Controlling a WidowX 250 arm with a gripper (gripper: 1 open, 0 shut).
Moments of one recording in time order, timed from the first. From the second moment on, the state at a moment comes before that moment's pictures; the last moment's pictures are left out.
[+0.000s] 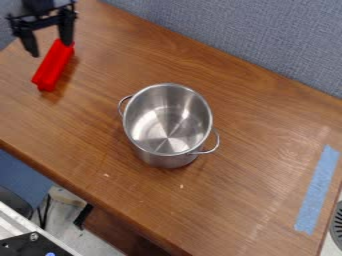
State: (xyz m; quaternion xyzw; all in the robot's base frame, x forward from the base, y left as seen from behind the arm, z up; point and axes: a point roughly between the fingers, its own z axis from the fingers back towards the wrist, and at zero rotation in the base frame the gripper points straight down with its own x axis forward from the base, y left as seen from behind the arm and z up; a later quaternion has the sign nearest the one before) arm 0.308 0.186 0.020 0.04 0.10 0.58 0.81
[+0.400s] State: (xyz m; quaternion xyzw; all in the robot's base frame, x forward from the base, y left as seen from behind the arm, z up) arm 0.318 0.203 0.046 0.06 0.09 0.53 0.84
